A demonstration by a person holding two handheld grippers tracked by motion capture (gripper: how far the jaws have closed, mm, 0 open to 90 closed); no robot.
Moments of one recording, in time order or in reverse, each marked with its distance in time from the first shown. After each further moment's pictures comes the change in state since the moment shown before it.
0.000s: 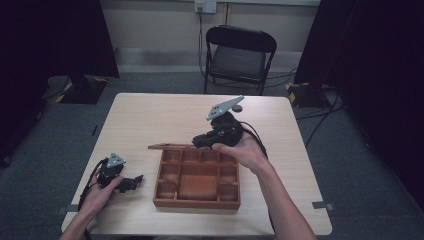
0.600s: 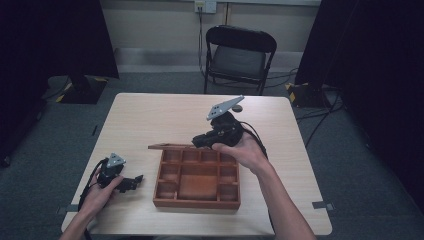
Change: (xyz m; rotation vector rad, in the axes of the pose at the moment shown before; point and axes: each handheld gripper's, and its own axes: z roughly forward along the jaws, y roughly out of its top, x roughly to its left) left arm 0.000 0.000 0.000 -0.001 0.000 0.000; right arm 0.000 0.000 0.000 -0.003 0.001 0.000
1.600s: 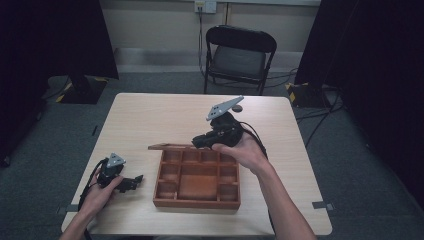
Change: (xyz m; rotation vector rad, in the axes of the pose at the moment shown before) left arm 0.000 0.000 0.000 0.000 0.000 0.000; right arm 0.001 0.000 0.000 0.006 0.001 -0.003
